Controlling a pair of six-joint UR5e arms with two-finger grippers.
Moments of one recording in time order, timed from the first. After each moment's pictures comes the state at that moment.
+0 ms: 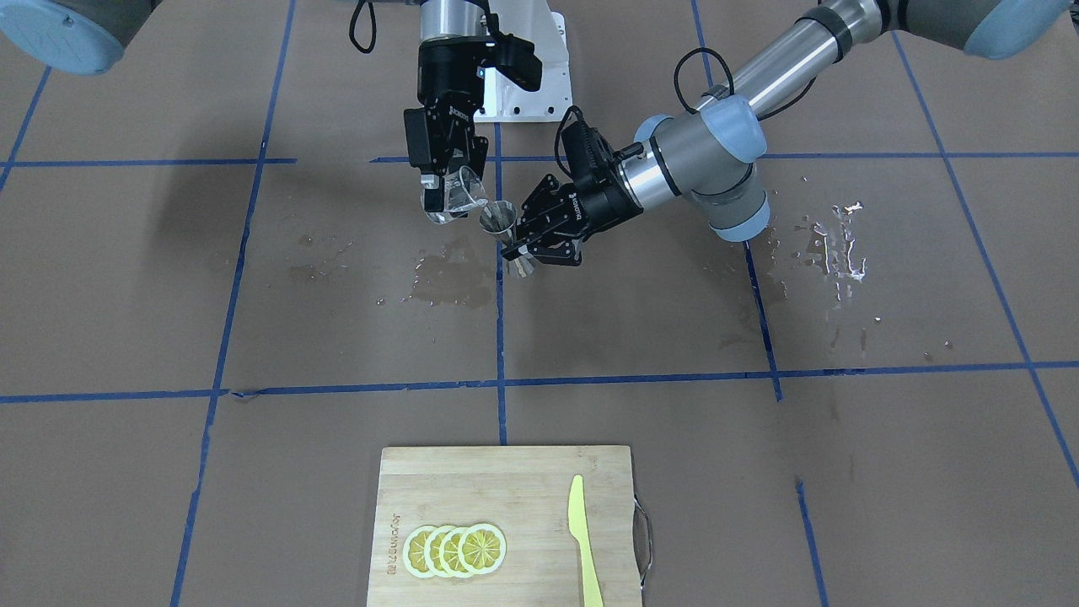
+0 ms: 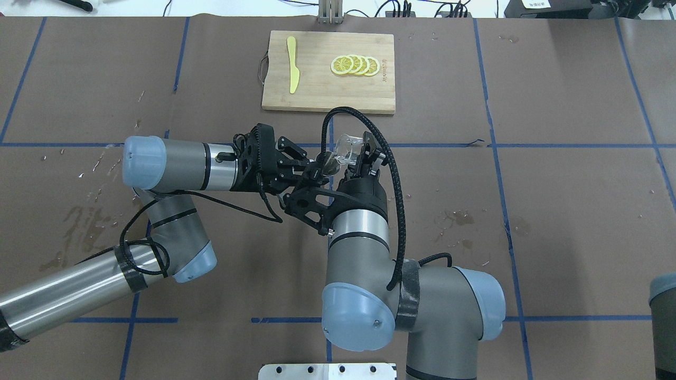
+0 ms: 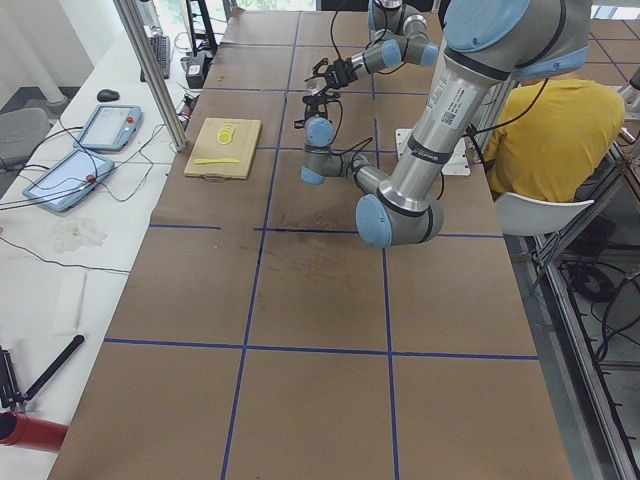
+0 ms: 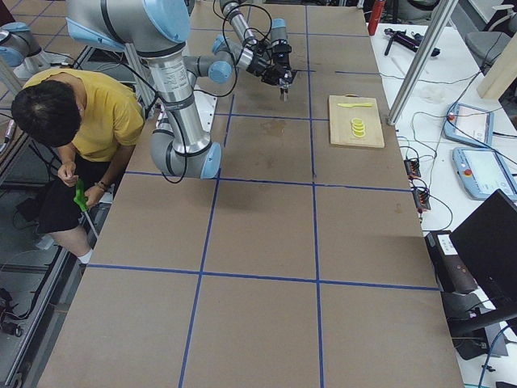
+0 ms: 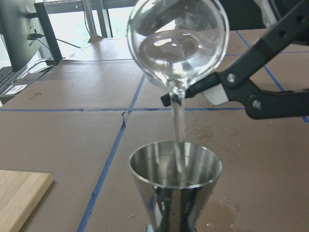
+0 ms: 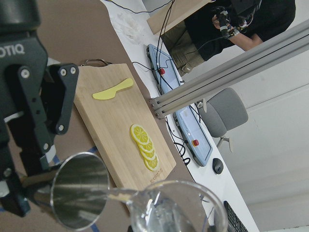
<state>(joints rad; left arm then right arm) -0.57 -2.18 -1.32 -3.05 -1.96 -0.12 0.19 -0.93 1.92 -1.73 0.60 0.30</state>
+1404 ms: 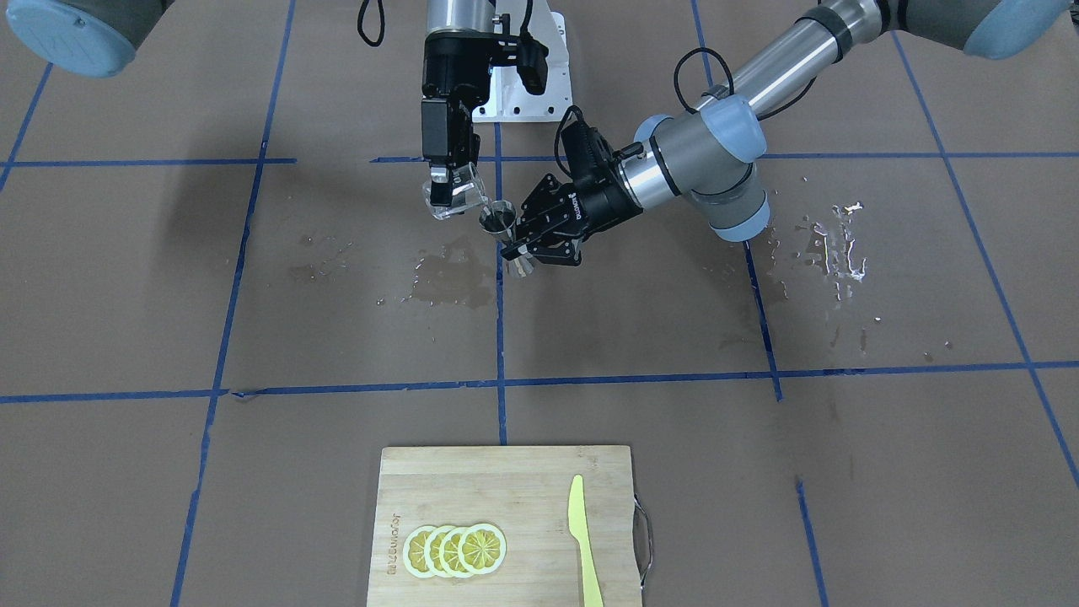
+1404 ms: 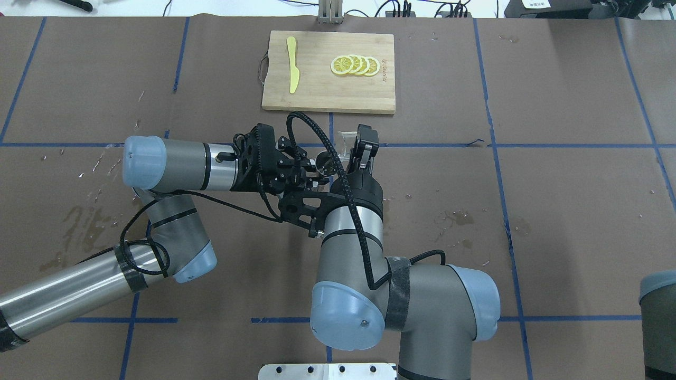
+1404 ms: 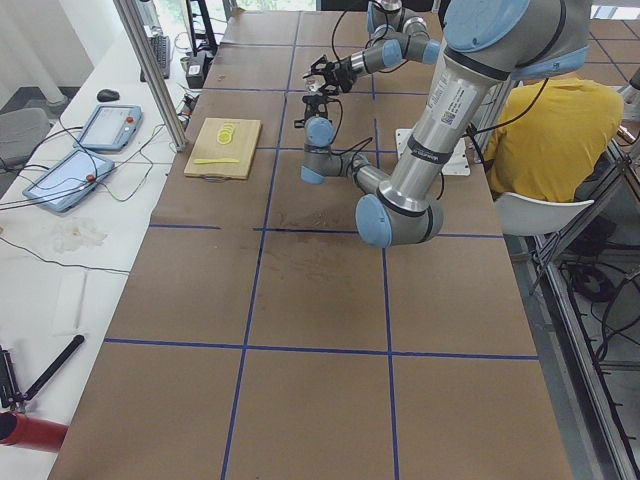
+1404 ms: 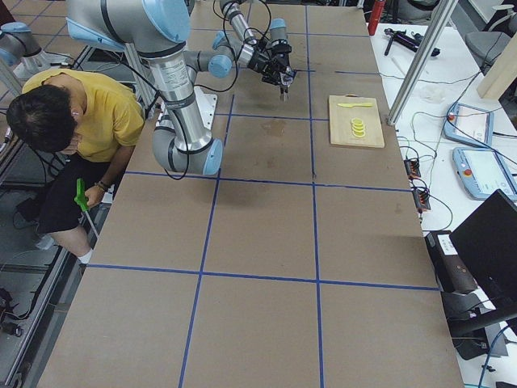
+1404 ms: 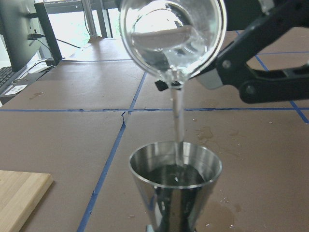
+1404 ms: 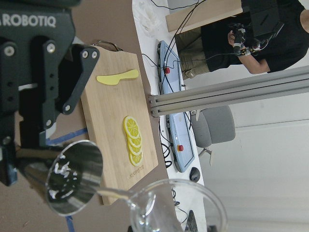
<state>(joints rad) -0.57 -2.18 -1.32 -3.05 -1.96 -0.12 0.20 -0.89 1.92 -1.81 0.57 0.10</state>
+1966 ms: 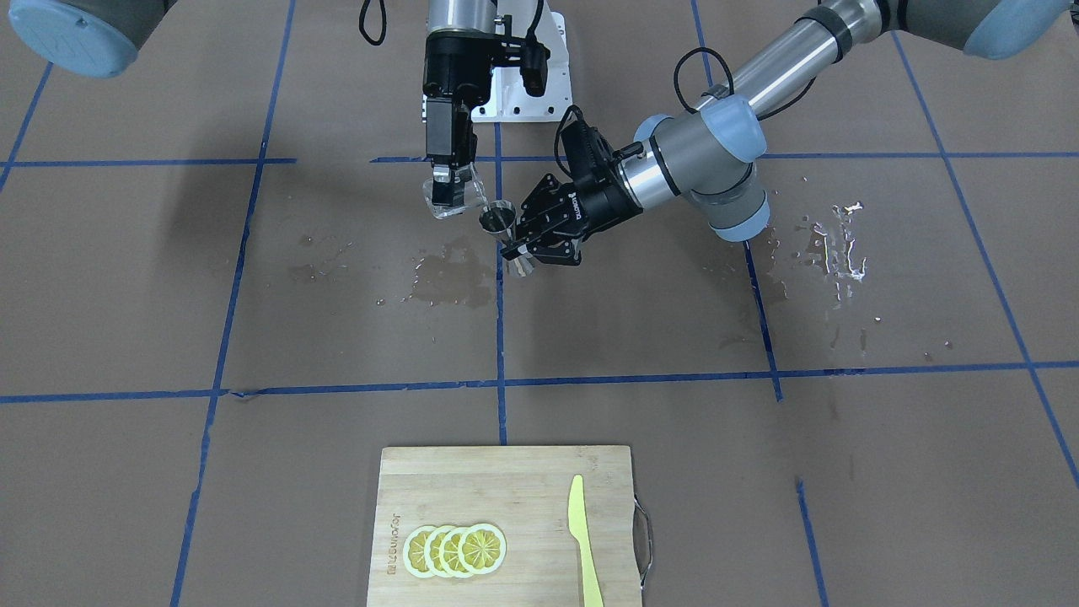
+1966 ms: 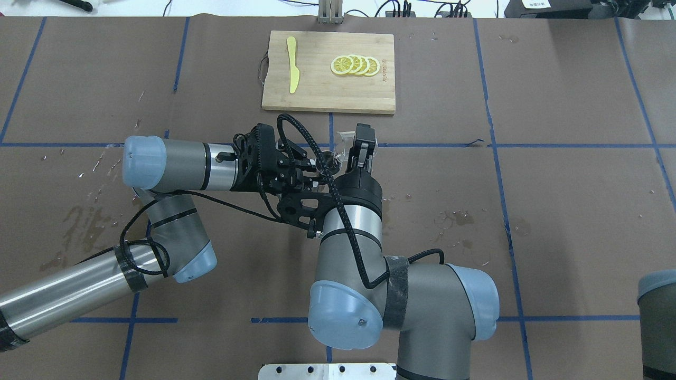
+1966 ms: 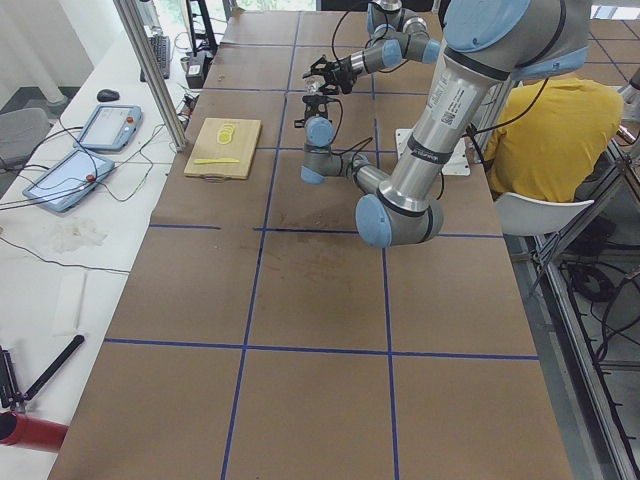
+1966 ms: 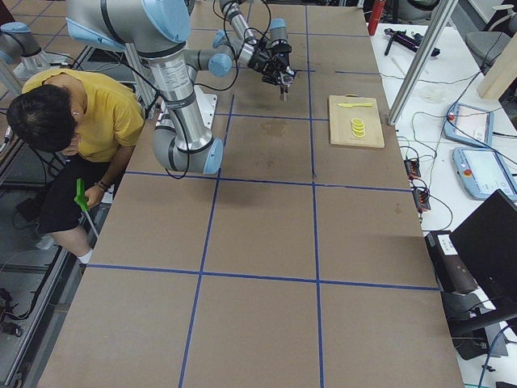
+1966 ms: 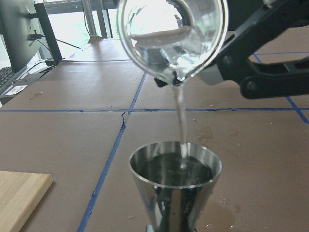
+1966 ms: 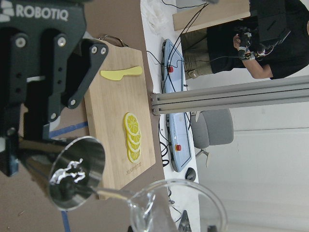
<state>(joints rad) -0.57 -2.18 -1.32 -3.05 -1.96 -0.12 0.20 -0.89 1.92 -1.82 0.57 0.04</state>
